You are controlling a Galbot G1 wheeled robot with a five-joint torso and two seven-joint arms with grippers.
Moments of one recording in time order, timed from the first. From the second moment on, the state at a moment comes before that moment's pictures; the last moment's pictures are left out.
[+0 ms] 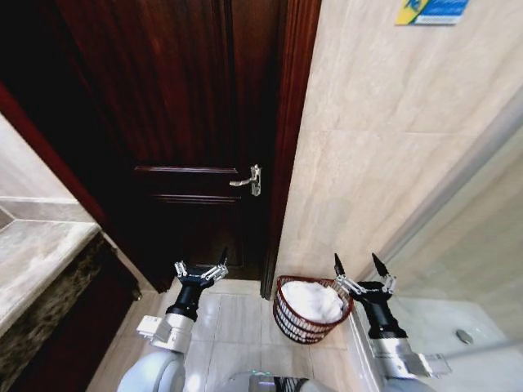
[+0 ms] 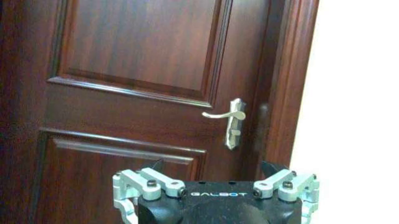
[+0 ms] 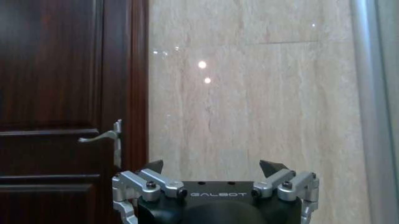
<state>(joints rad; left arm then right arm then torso) 1.84 -1.61 -0.54 -2.43 -0.15 0.03 0.18 -1.90 1.56 0.69 2.38 0.19 0.22 -0.18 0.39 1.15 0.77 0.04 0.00</state>
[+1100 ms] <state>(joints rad) 1.84 -1.61 -0.54 -2.43 -0.15 0.03 0.18 -1.90 1.56 0.69 2.38 0.19 0.22 -0.18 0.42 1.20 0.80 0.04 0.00</state>
